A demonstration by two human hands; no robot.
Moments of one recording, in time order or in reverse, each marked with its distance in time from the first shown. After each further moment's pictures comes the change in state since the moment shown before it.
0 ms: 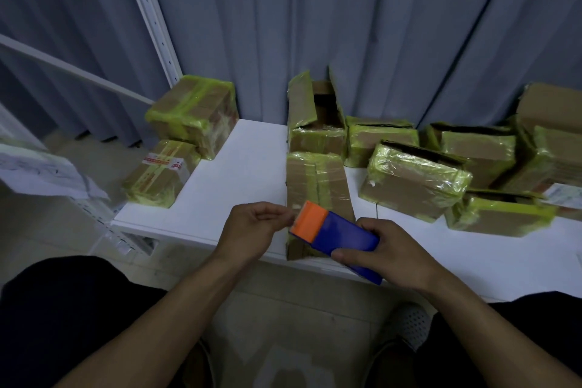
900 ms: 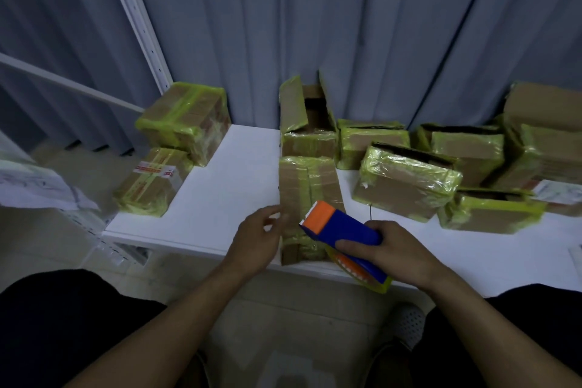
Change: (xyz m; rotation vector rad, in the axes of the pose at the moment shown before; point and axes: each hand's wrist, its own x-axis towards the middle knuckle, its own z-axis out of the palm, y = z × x) left_hand 0.021 -0.030 0.017 0.322 -0.070 0.043; right_hand 0.005 0.013 -0.011 -0.071 0.067 0.230
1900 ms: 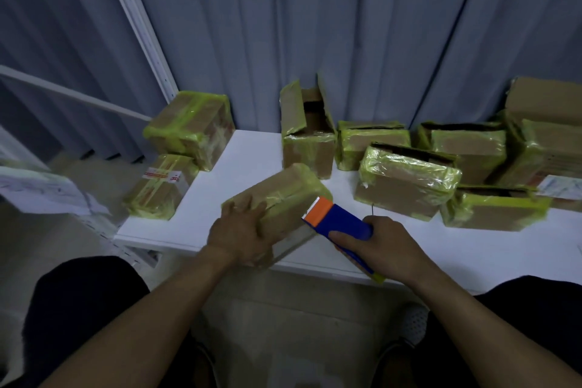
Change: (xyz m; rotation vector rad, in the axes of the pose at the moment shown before) left_hand 0.026 -0.023 -0.031 0.907 -0.110 0.025; right_hand 0.006 0.005 0.005 -0.192 0.159 -0.032
